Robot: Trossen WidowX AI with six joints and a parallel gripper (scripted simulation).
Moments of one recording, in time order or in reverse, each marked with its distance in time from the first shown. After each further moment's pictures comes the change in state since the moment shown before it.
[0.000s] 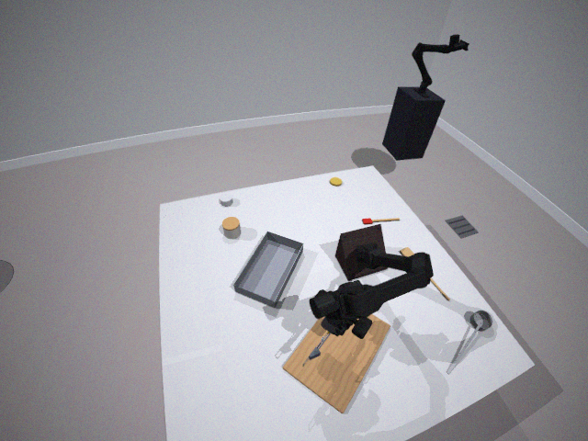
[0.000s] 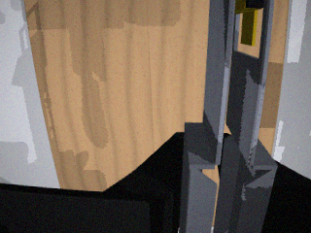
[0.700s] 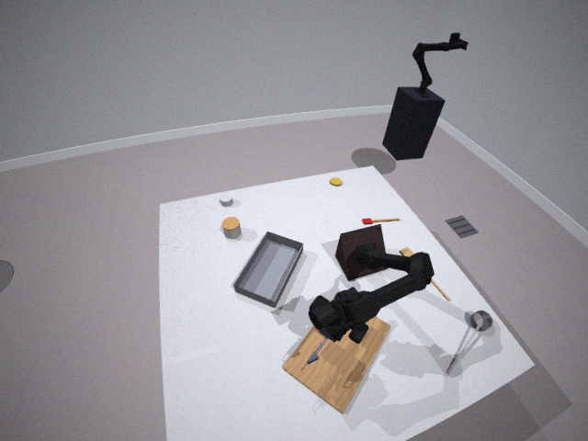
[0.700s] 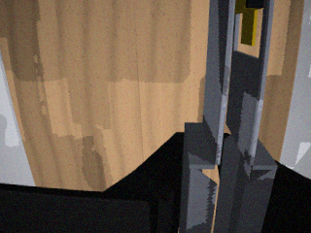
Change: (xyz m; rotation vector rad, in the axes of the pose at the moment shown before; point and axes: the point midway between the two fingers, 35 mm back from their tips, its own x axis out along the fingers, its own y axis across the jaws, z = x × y) arm 0.034 -0.003 0.000 -0.013 0.027 -0.015
